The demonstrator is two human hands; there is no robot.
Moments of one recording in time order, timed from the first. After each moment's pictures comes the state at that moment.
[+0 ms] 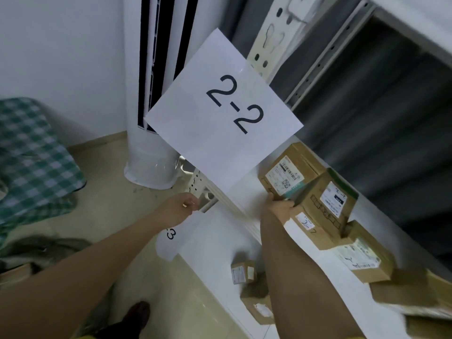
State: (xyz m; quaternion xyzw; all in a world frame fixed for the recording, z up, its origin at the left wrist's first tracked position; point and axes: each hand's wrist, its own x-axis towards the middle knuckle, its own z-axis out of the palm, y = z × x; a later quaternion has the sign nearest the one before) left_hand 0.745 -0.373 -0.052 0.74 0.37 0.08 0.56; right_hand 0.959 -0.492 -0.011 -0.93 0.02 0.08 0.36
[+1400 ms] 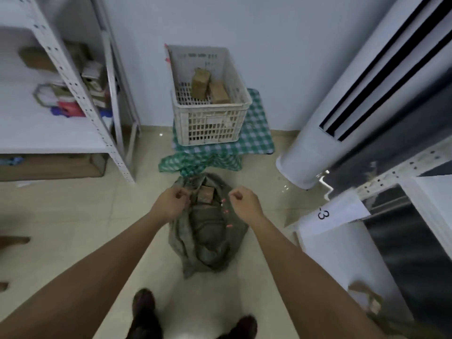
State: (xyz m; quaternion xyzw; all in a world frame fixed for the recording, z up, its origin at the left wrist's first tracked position) left_hand 0.209 -0.552 -0.072 0.46 0.72 0.23 0.48; right_hand 0.422 -0.523 -0.074 -0.66 -0.61 0.41 0.12
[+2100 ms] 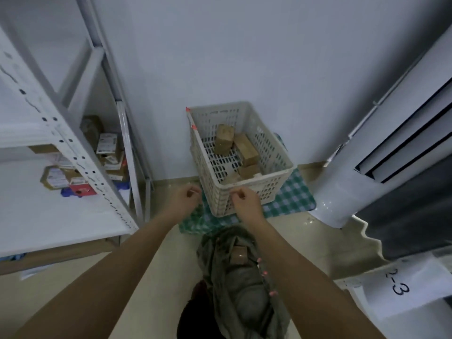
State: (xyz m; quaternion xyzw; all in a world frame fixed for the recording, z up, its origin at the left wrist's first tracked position) left_hand 0.012 -0.260 -0.021 0.53 0.67 0.25 0.45; right_hand 0.188 -0.252 -0.049 -0.68 -0.53 0.42 0.30
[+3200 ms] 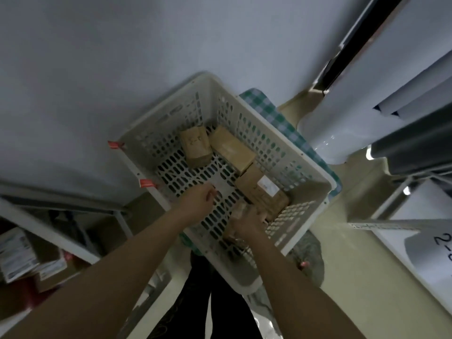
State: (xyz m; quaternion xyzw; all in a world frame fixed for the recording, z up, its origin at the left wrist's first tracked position) left_hand 0.066 0.137 -0.142 0.77 0.47 -0.13 0.41; right_hand 0.190 0.033 -0.197 -0.83 -0.20 0.52 0.04
